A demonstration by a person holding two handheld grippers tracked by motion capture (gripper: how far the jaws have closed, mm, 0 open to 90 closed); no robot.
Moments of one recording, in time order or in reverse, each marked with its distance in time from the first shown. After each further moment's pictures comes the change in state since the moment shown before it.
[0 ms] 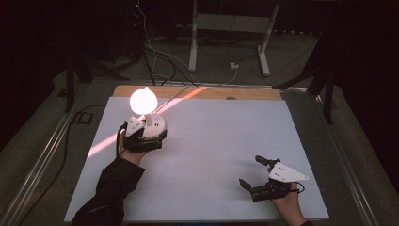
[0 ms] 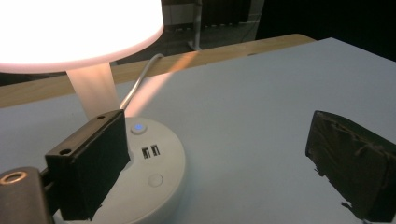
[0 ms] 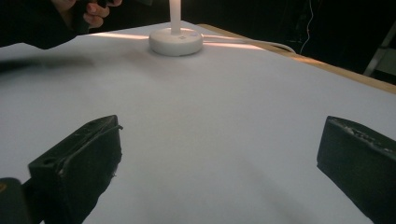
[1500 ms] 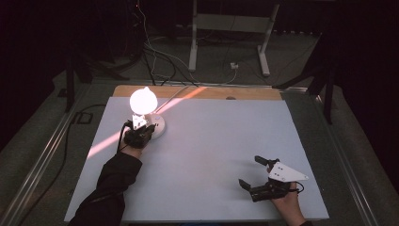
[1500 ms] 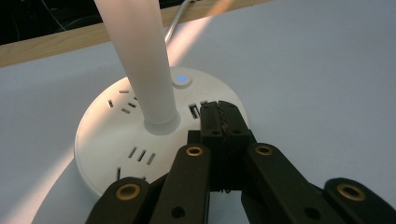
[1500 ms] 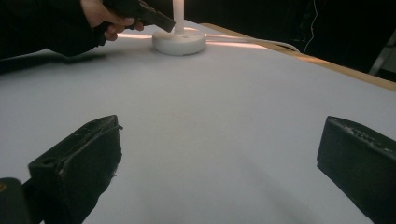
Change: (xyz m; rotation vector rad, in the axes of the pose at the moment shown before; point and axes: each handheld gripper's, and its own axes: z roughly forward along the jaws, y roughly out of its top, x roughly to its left) left arm 0.024 -0.019 0.036 0.190 0.105 0.045; right arm 0.000 0.000 0.001 0.002 0.012 0.006
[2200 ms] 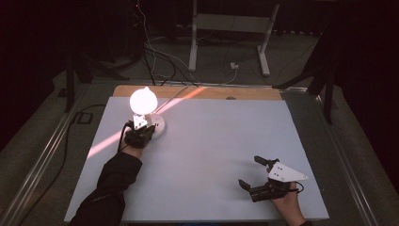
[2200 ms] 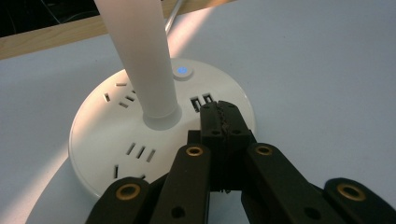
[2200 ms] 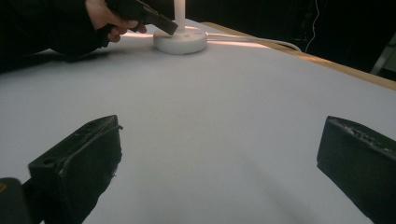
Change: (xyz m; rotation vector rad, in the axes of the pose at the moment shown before) left arm 0.002 -0.003 0.006 0.009 -0.003 0.005; right arm 0.000 0.000 0.001 0.004 0.003 -0.002
